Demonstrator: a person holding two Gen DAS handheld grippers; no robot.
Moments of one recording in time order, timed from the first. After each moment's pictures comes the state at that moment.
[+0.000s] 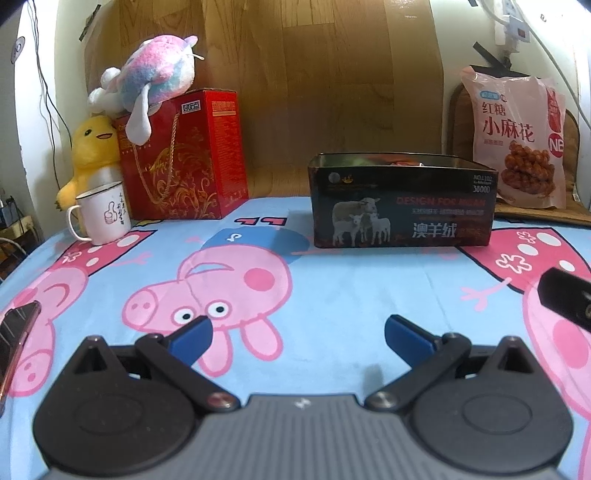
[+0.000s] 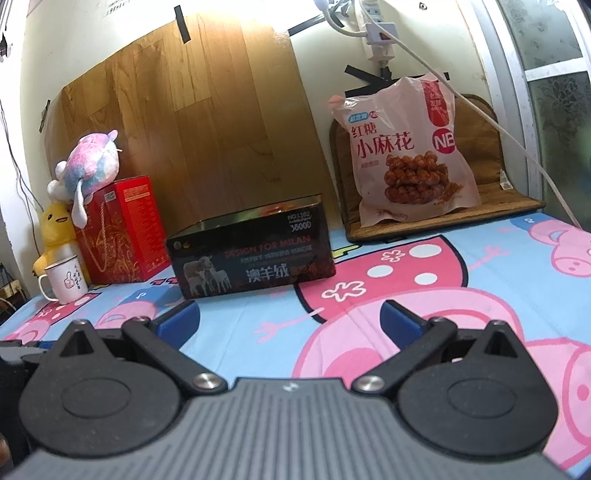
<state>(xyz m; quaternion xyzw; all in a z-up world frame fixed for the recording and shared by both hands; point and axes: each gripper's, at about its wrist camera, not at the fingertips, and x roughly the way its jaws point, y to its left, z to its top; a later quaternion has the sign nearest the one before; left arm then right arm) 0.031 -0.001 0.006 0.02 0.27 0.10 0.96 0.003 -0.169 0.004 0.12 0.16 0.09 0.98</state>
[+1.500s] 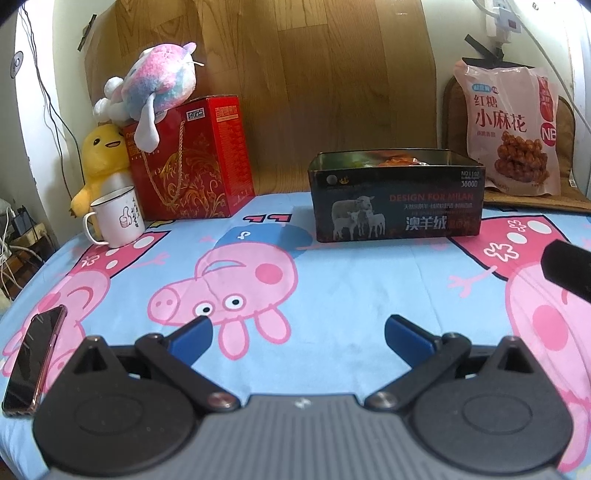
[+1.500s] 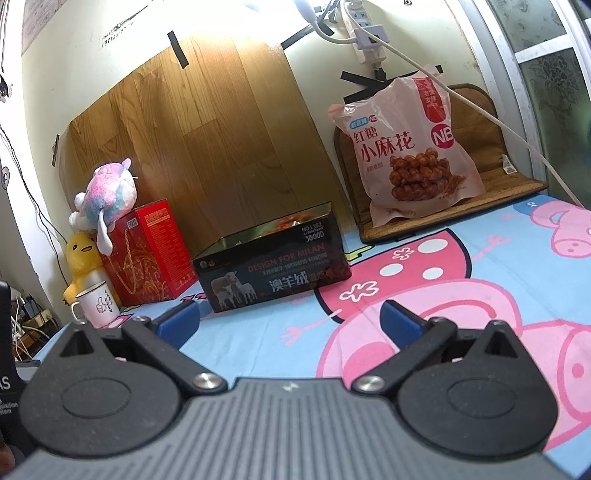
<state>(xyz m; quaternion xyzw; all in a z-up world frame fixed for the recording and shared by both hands) 0.011 -0.010 0.027 0.04 0.30 0.10 0.95 -0.015 -0.181 0.018 0.17 0.15 0.12 0.97</state>
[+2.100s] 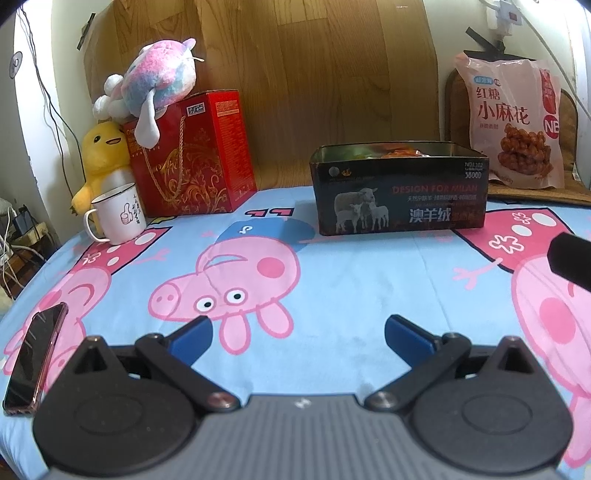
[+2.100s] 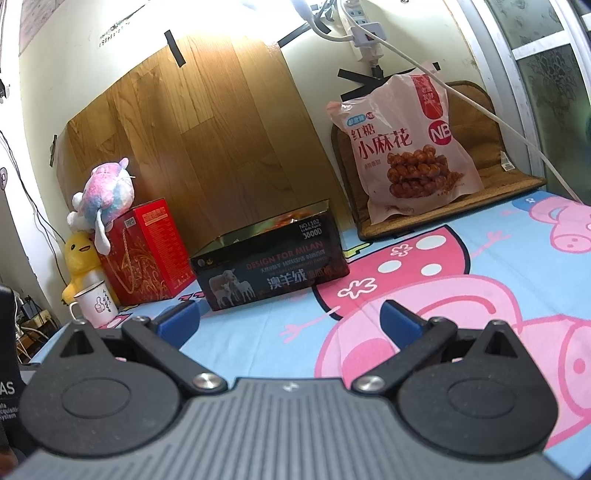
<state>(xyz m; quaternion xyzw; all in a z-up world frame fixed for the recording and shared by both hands) 0.013 -0.009 0.021 0.05 0.30 0.11 0.95 -0.013 -0.182 0.017 0.17 0.15 0.12 0.97</state>
